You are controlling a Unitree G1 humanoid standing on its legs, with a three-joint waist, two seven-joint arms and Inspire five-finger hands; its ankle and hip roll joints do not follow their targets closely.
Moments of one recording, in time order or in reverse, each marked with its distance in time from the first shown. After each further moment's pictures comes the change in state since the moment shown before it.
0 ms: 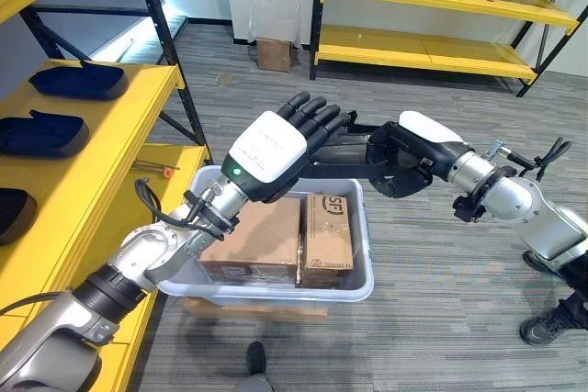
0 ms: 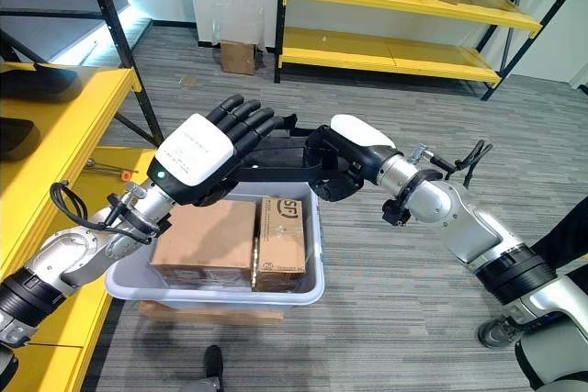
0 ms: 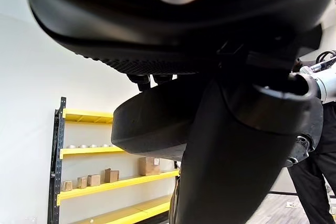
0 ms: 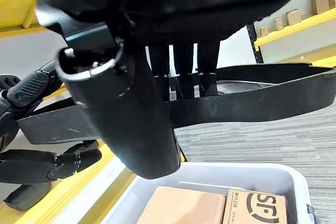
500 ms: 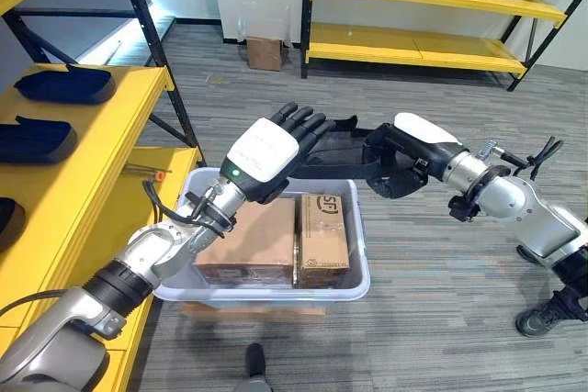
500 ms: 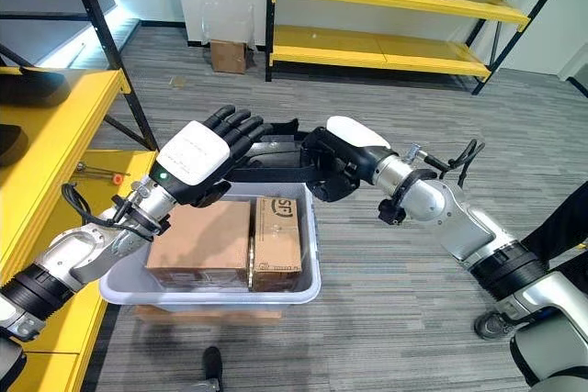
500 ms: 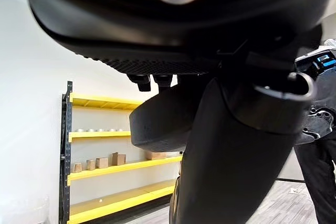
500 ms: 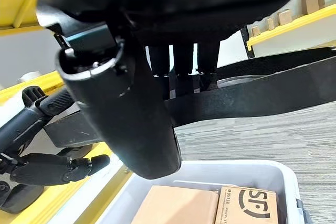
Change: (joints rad) left arm -0.015 -0.030 -0.019 0.117 0.000 0.010 -0.002; right arm -0.026 0.014 0.027 0.015 -0.005 0.001 0.000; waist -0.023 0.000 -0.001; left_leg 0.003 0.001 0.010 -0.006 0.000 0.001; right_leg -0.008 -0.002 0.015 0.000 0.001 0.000
